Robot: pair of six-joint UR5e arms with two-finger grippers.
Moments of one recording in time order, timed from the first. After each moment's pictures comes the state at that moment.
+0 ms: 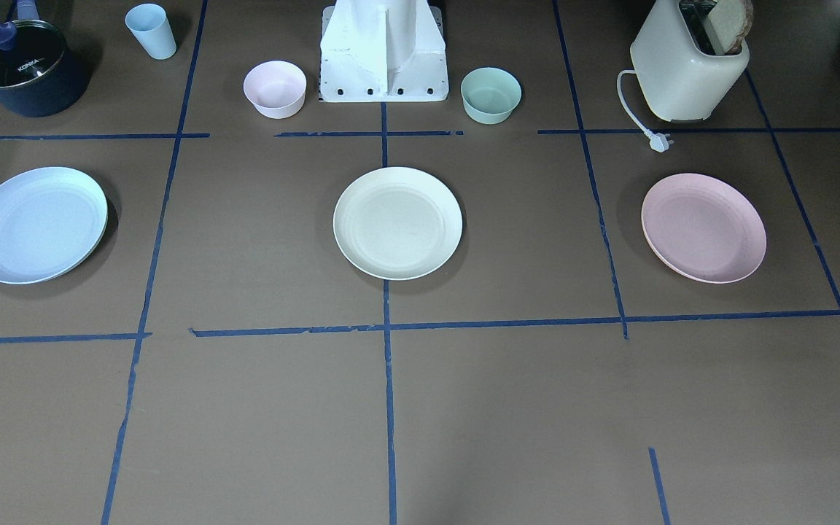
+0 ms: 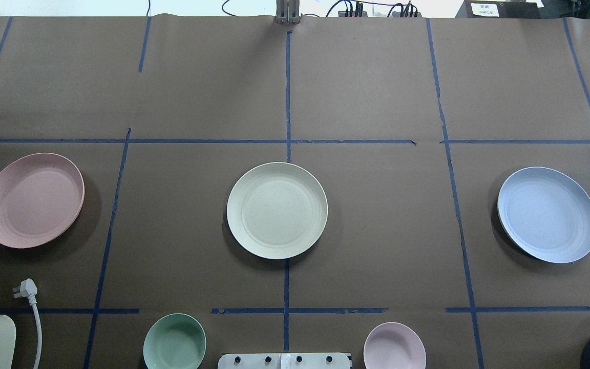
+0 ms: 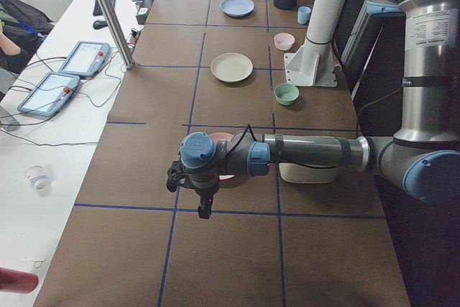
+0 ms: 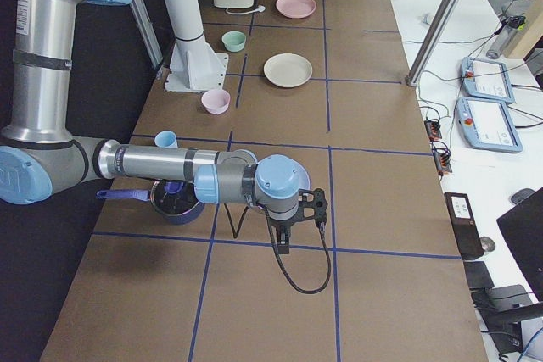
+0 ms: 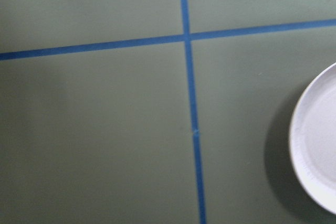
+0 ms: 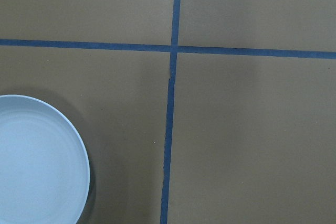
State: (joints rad) left arm -1.52 -1.48 -1.68 -1.61 -2.41 0.00; right arm 1.63 -1.75 1.74 -1.51 2.40 -0.05
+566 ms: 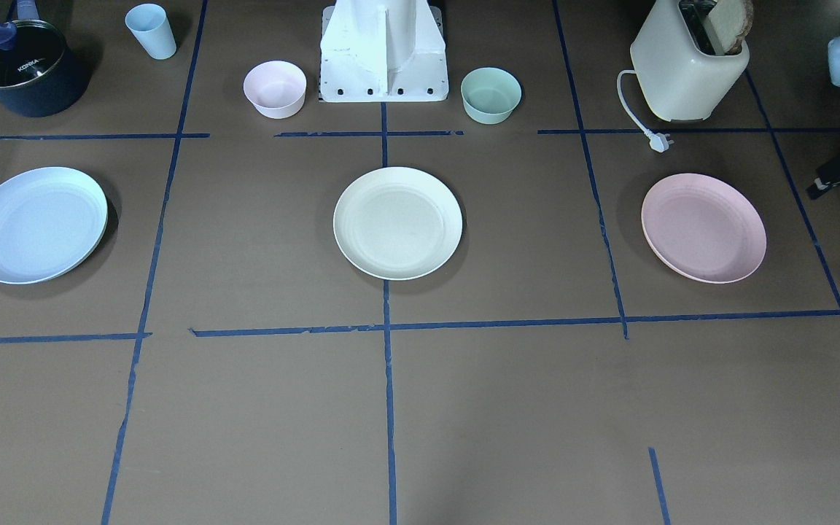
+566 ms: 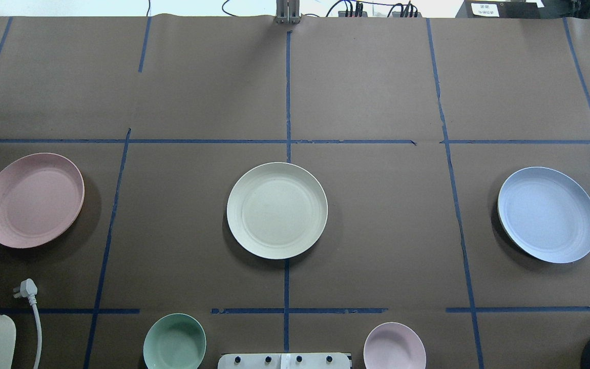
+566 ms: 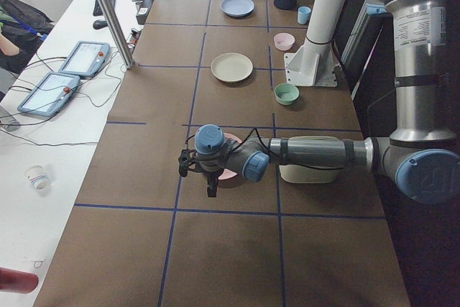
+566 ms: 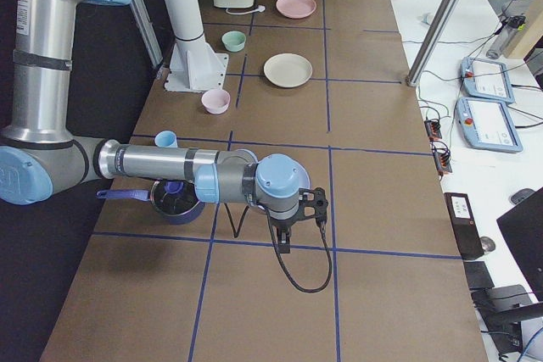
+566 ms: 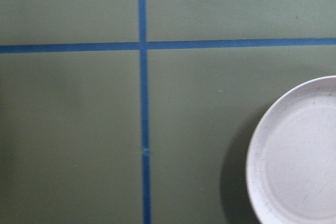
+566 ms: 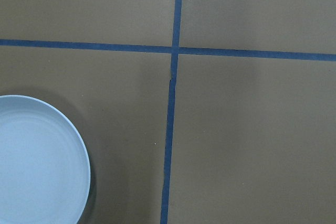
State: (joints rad) left arm -1.25 -1.42 -1.62 -2.13 -2.36 -0.57; right arm 1.63 -1.75 1.74 -1.51 2.40 -0.05
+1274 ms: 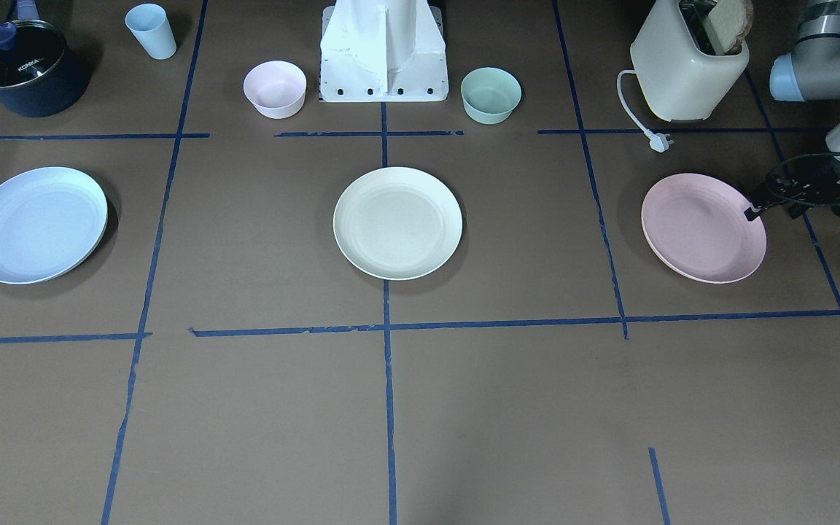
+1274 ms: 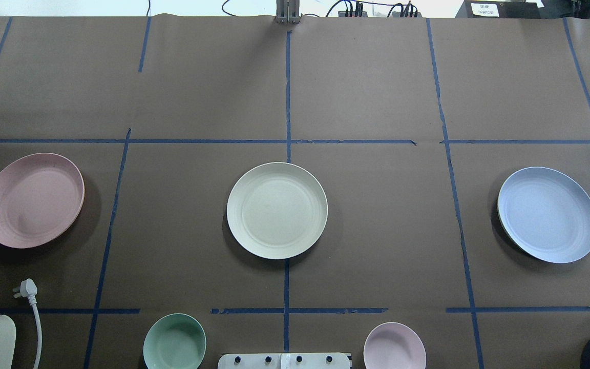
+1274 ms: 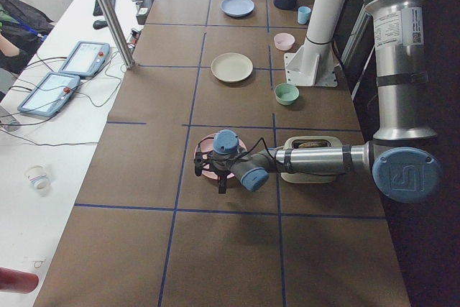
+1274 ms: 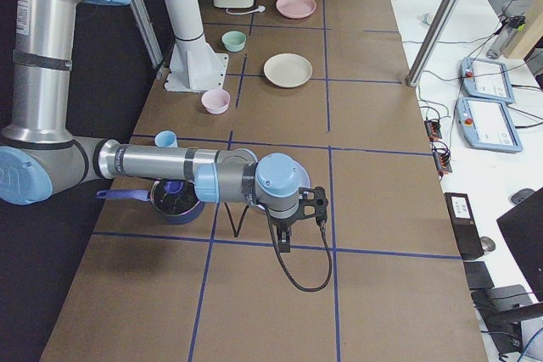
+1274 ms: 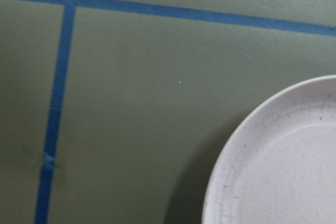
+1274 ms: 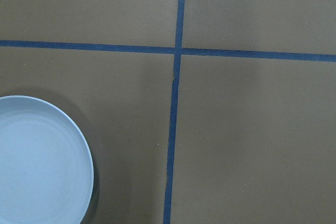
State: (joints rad) left arm -1.04 -1.42 -1.52 -2.39 -2.22 -0.86; right arm 1.63 -1.75 1.75 -1.51 2.40 -0.05
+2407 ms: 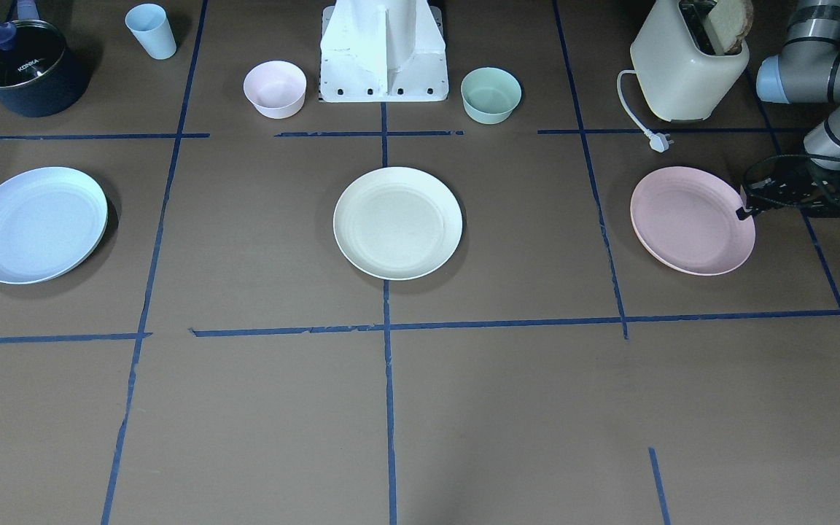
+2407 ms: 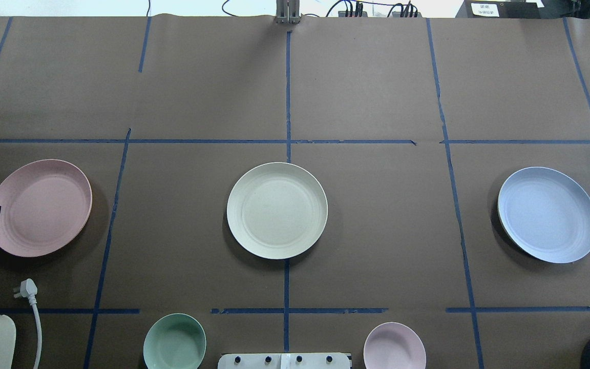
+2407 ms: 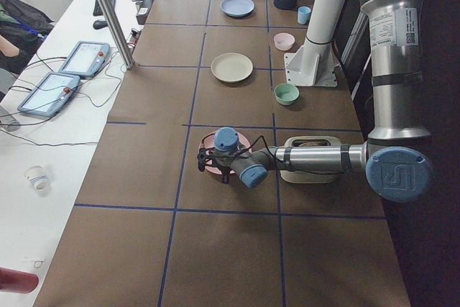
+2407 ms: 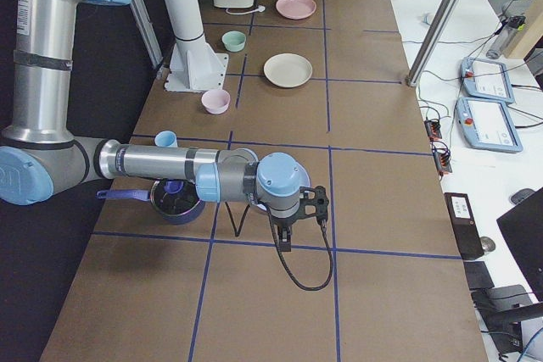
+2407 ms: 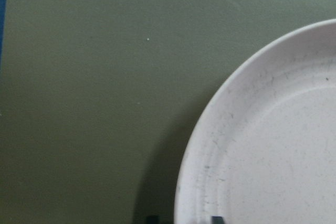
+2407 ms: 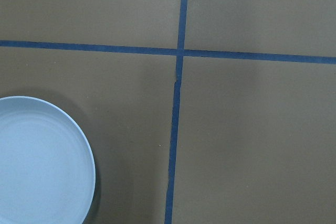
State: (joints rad) left arm -1.01 -1.42 -1.55 -2.39 -2.30 -0.87; right arm 1.63 -1.74 1.75 -1.51 2.40 -0.05
